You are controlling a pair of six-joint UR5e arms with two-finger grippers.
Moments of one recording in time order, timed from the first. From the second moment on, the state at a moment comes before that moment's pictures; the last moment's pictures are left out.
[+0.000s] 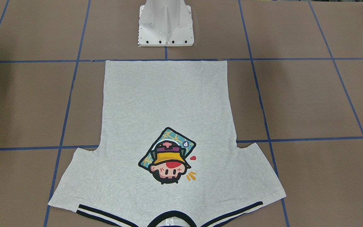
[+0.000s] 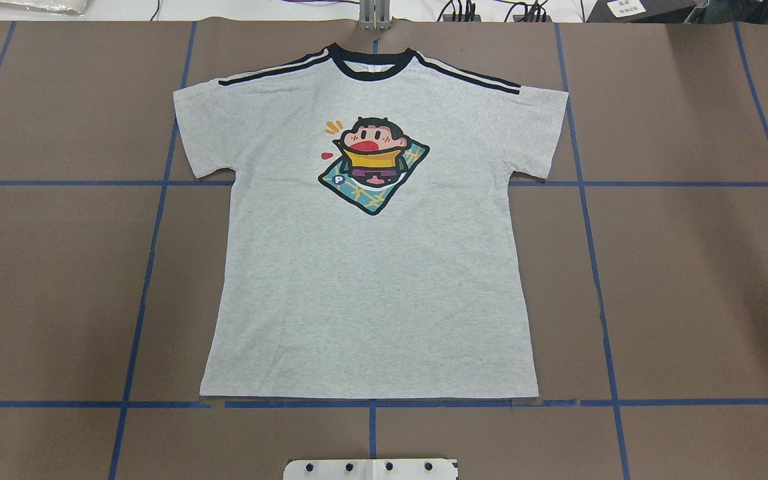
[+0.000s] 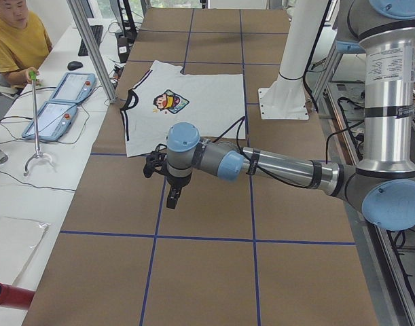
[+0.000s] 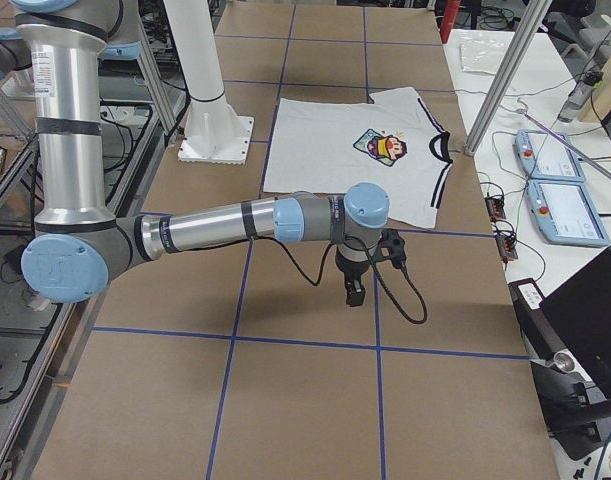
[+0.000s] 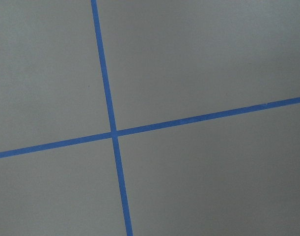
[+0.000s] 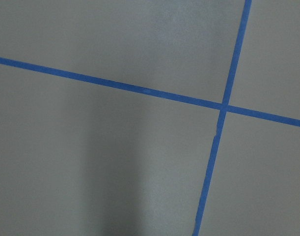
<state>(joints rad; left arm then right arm) -1.46 -1.49 -1.83 -1.75 -2.31 -0.14 1.48 -1.57 1.80 -1.72 2.35 -0.10</state>
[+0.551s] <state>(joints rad) -1.46 -1.48 -1.87 -1.74 -2.31 -0.15 1.47 -1.59 1.82 -1.70 2.37 -0.09</state>
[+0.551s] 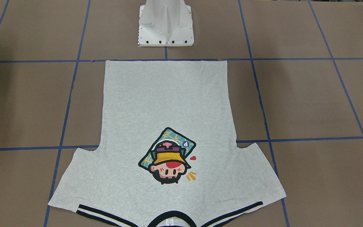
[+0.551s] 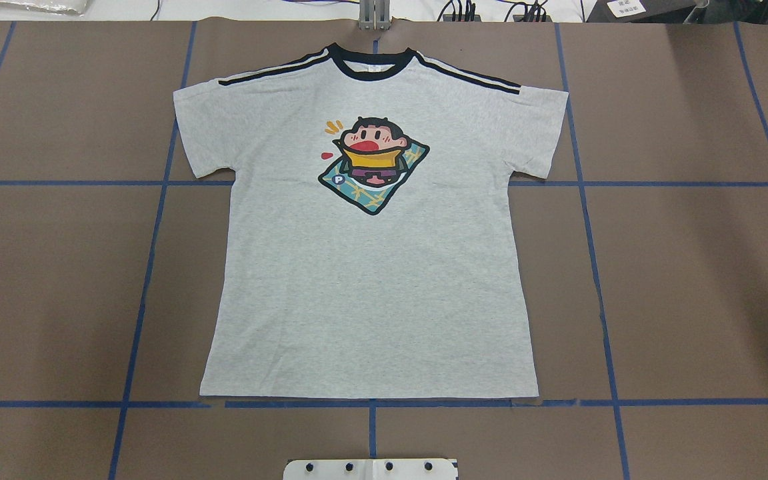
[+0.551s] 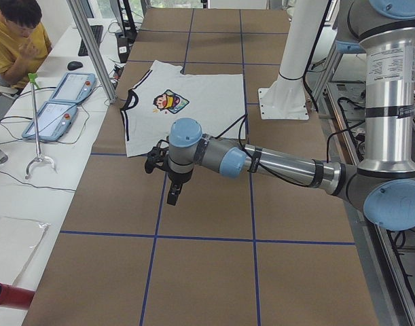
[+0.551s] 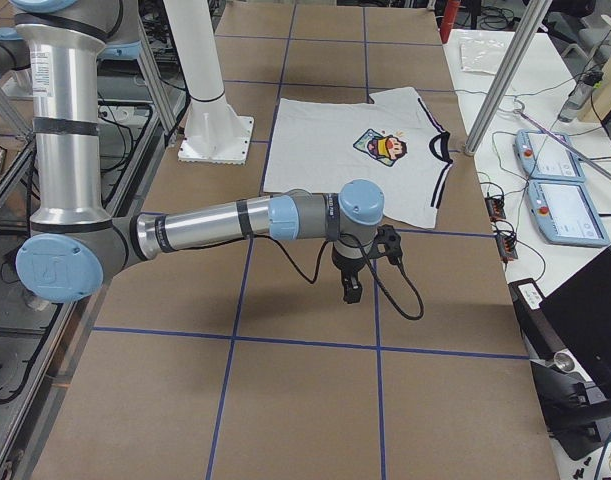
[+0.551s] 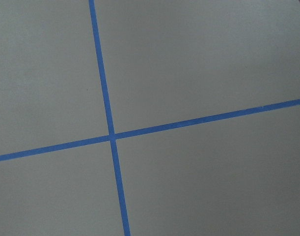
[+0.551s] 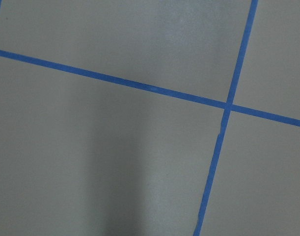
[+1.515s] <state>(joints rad) -1.46 -1.48 -1.90 -1.76 -2.32 -0.15 1.20 -1.36 1.55 -1.29 2.28 0.49</state>
